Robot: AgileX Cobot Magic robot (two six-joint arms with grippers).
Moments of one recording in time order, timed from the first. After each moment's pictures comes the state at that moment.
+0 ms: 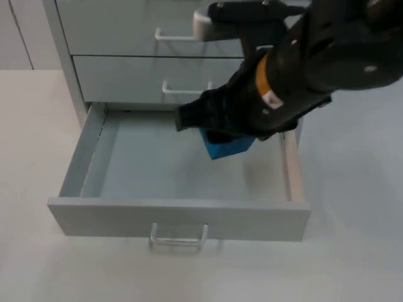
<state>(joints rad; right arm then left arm) 0.84 1.91 -1.22 -0.83 0.38 1.19 -0.14 0.71 -0.50 0.02 0.80 -0.07</state>
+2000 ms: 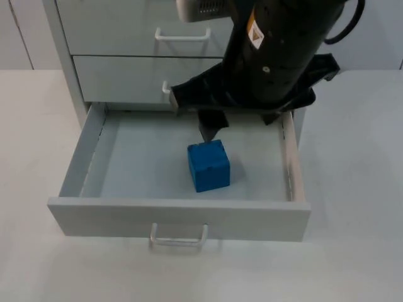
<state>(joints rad) 0.85 1.88 -1.42 -0.32 0.77 0.61 -0.14 0.71 -0.50 0.02 0.79 -0.07</state>
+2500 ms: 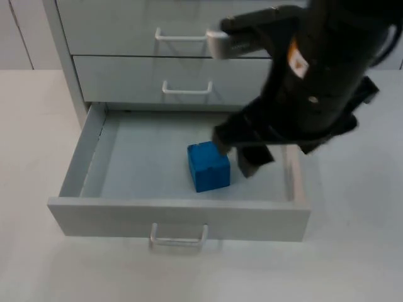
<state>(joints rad) 0.82 1.78 -1.22 -0.28 0.76 0.53 -0.14 0.71 -0.50 0.02 0.79 -0.07</state>
